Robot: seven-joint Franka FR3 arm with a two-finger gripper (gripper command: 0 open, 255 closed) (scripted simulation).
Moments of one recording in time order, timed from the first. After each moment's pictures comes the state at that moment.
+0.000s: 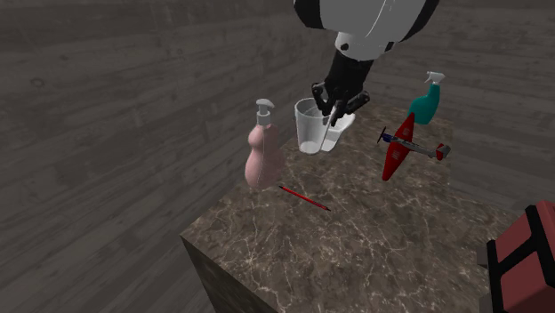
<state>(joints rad) -0.03 0.42 -0.08 -1.74 0.24 2.32 -0.12</state>
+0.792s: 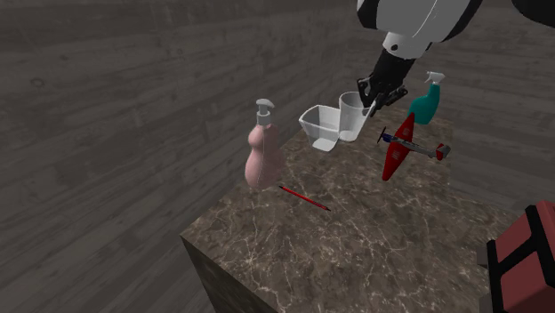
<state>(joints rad) -0.21 0.81 -0.09 -1.14 0.27 2.08 -0.26</state>
